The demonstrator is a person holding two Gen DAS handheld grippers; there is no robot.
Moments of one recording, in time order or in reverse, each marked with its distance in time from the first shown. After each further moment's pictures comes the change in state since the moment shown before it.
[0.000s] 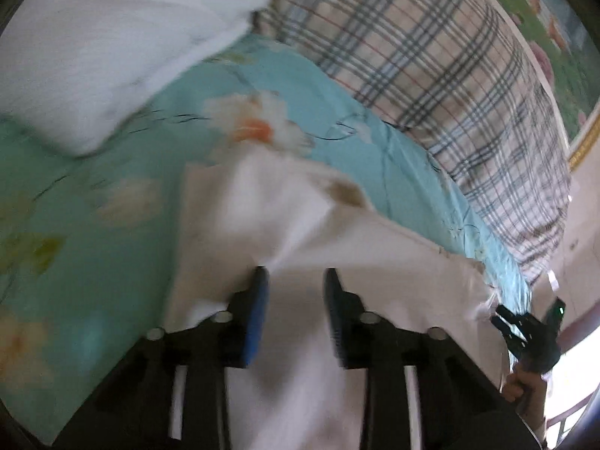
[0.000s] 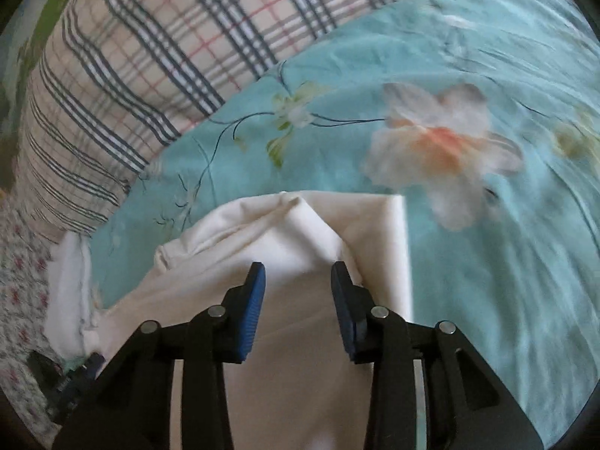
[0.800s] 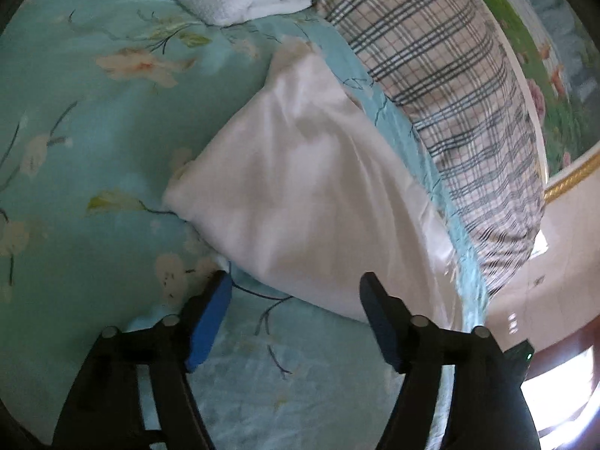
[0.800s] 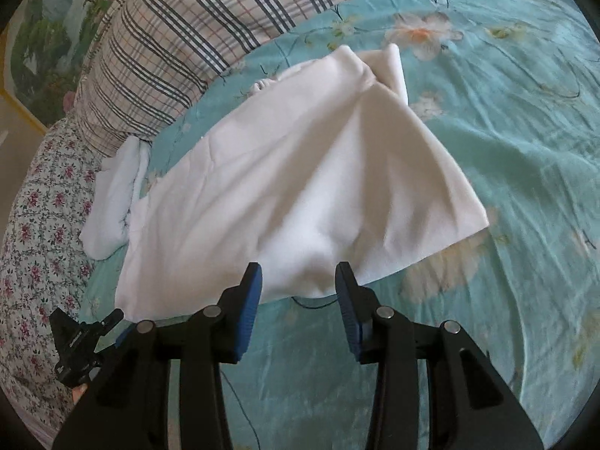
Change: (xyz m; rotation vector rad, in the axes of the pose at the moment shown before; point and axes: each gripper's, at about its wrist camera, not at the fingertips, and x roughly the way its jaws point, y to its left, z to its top) left arm -0.101 0.020 -0.135 -0.243 0.054 -0.102; right arm -0.092 0.013 -0.139 -0.122 0.129 0.138
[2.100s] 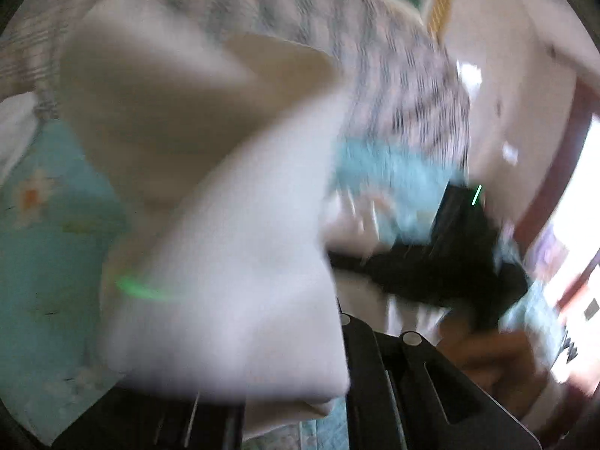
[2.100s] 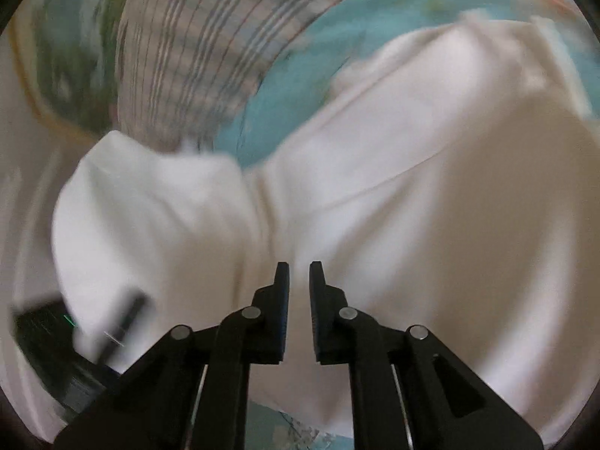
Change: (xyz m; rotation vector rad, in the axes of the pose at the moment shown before) left arm 0.146 -0.273 -0.046 0.837 0.055 -0.051; right arm 0.073 -0.014 0.078 0.211 0.100 0.379
